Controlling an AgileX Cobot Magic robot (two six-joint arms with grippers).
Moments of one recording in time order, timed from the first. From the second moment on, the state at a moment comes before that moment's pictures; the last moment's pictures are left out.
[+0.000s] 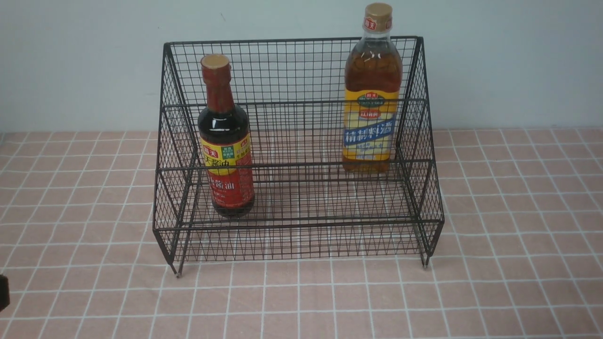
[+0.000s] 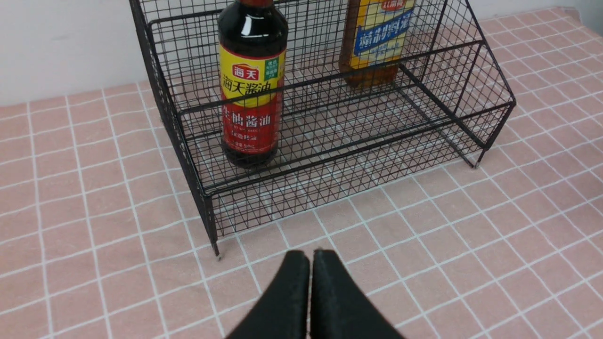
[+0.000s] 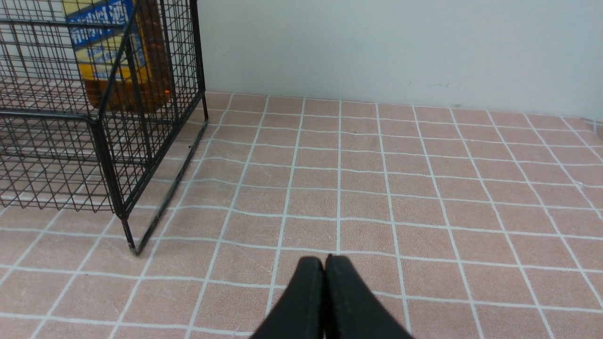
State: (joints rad) right arm 0.04 -0.01 0.02 0.04 0.37 -0.05; left arm -0.36 0.36 -0.76 -0.09 0.92 -0.01
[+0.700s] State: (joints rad) right arm 0.04 -0.01 0.02 0.04 0.37 -0.05; left arm -0.13 0.02 -0.12 -0.03 0.39 0.06
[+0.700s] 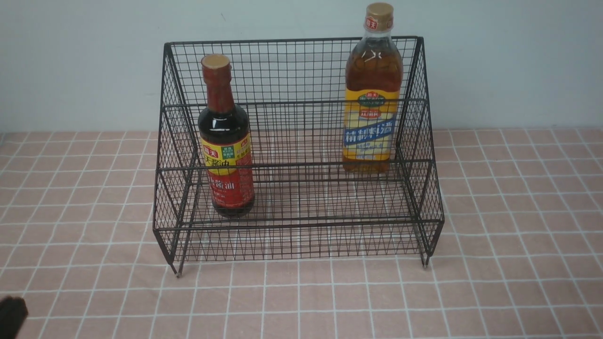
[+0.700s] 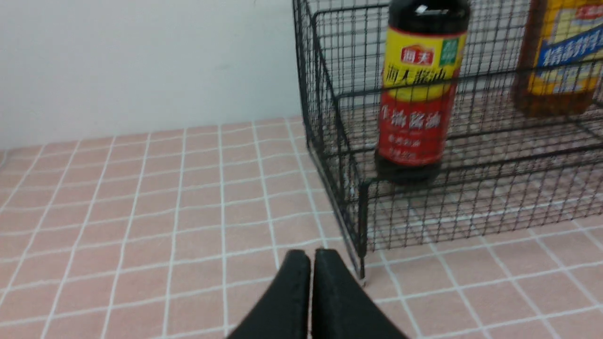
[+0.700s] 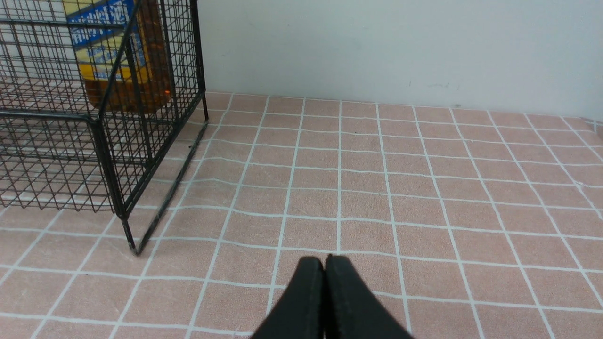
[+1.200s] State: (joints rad) right arm 0.04 -0.01 0.02 0.04 0.38 -0.05; left arm -0.11 -0.01 0.03 -0.02 0.37 0.07
